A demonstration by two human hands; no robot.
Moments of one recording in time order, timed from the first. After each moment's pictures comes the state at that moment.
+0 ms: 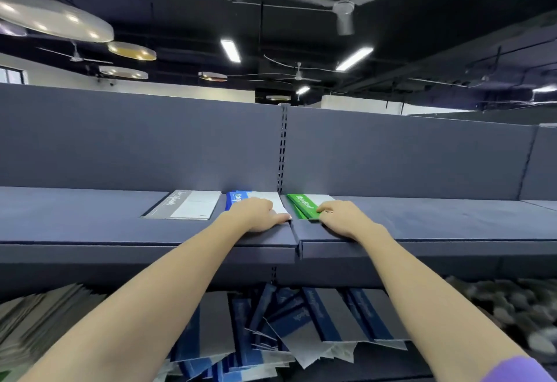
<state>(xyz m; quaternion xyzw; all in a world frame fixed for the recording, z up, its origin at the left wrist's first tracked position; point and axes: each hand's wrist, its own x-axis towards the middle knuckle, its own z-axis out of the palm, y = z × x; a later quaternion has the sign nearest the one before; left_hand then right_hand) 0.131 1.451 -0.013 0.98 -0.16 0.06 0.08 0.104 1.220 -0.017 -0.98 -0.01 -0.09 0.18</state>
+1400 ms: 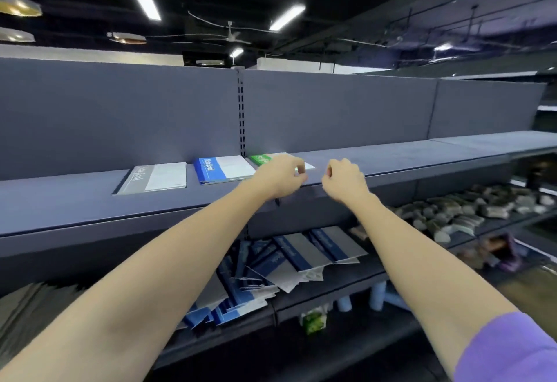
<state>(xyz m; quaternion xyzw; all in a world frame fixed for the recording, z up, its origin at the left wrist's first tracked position) 0.053 1.396 -0.003 0.89 -0.40 0.12 0.20 0.007 1.220 -0.036 -0.95 0.17 -0.26 0.10</state>
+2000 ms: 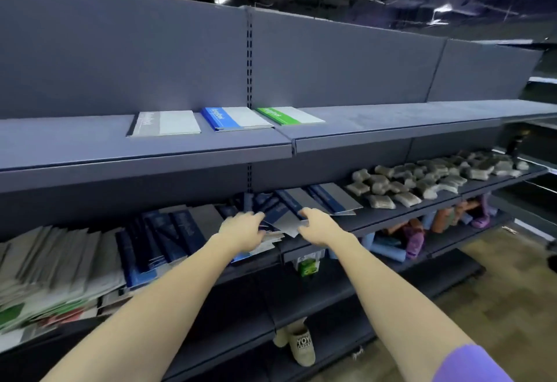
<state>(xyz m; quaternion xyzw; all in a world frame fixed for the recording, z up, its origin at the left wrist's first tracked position) 0.028 1.508 -0.203 0.94 -0.34 -0.03 0.05 -0.040 1.299 -0.209 -0.97 0.12 0.02 0.19</state>
